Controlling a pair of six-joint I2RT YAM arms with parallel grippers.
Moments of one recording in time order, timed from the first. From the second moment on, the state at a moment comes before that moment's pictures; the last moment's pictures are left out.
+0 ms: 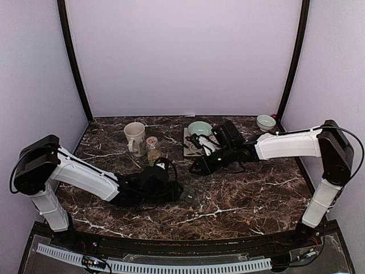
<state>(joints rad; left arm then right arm) -1.11 1.73 0.77 0.23 -0.28 -0.90 0.80 1.74 1.10 -0.17 -0.39 0.21</state>
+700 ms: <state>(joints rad) -1.21 1.11 0.80 -0.12 -0.63 -0.58 0.90 1.58 1.28 -0.22 0.22 0.12</state>
